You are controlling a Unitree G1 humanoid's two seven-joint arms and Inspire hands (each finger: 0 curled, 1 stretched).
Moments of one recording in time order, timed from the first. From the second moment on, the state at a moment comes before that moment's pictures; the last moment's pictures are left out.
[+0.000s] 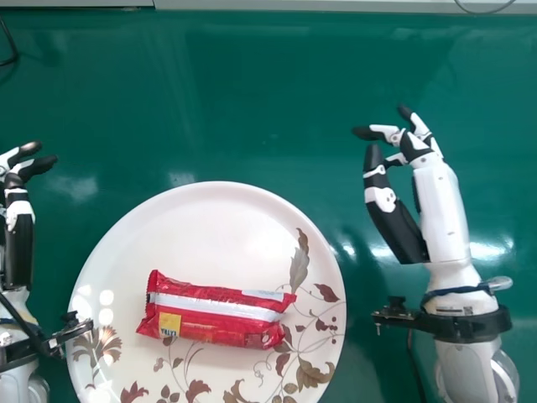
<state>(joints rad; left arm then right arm) 0.29 0.12 0.33 -0.27 0.18 -0.50 0.15 0.21 -0.16 -0.02 -0.51 -0.56 -0.28 -0.13</state>
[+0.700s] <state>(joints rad) 0.30 0.12 0.32 -0.27 0.17 -0.50 0.15 0.18 -0.08 -0.03 -0.47 -0.61 -0.22 -0.26</state>
